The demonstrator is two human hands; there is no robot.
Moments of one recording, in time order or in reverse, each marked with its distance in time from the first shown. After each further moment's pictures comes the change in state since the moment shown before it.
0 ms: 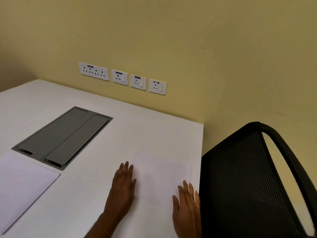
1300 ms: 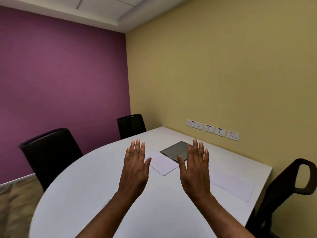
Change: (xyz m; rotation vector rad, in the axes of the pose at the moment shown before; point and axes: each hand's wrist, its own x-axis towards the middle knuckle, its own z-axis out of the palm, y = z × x) left_hand -0.533 0.158 -0.488 0.436 0.687 -0.075; right_hand -0.374 -0.268 -0.433 0.455 0.268 -0.662
